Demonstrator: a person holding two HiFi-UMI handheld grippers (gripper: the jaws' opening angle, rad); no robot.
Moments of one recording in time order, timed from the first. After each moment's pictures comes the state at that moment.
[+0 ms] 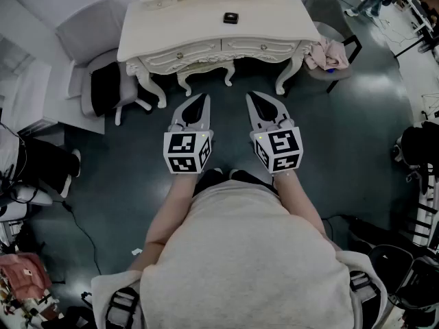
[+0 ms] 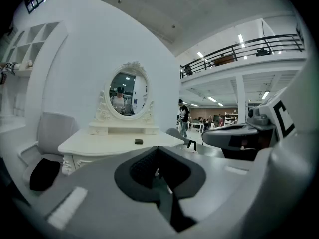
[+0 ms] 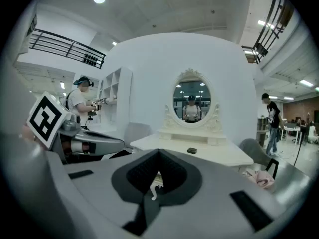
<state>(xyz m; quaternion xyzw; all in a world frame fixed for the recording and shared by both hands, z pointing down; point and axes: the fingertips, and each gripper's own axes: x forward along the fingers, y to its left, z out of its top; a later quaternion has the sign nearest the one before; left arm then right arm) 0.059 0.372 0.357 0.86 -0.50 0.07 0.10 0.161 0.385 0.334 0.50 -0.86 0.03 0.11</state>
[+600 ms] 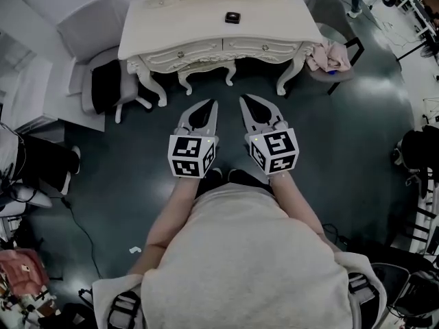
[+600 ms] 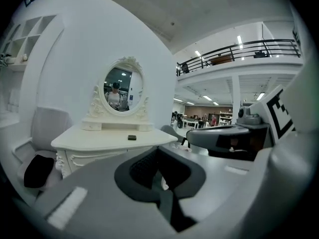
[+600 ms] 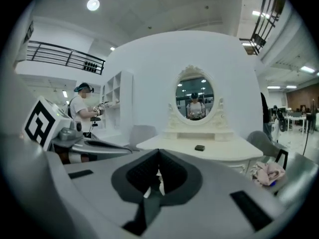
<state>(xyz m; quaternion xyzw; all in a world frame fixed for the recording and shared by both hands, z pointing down) 0.082 0.381 0.369 0.87 -0.47 0.08 0.11 0.148 0.383 0.344 0.48 -0.87 0.06 0.09</state>
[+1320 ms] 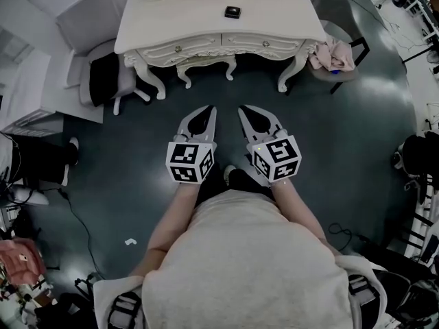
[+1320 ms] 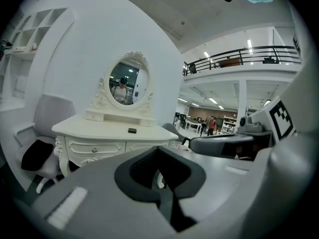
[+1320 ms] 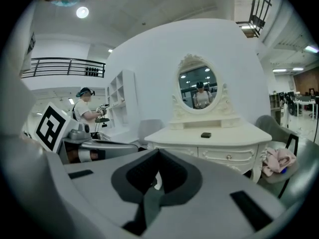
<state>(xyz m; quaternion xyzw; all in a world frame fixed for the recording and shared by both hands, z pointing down) 0.099 0.386 0.398 0.86 -0.49 0.07 0.16 0.165 0.394 0.379 0.43 -0.89 0.12 0.09</state>
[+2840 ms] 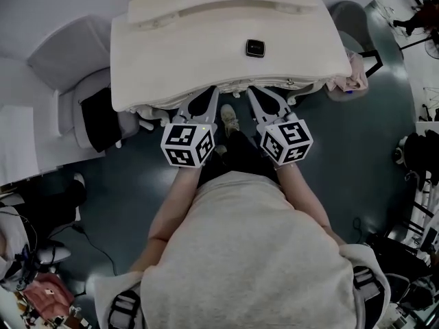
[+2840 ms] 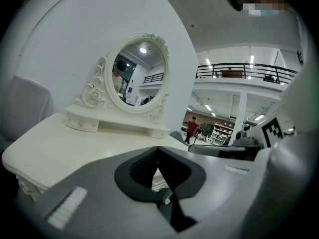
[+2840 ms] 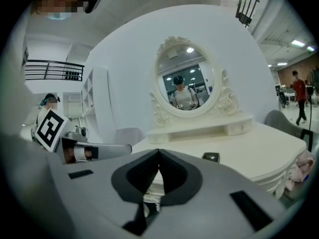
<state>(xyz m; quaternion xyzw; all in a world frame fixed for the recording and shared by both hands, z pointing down) 0.021 0.078 0.399 0.88 -0.42 0.04 0.20 0.102 0.090 0.388 0.49 -0.85 0.15 0.05</state>
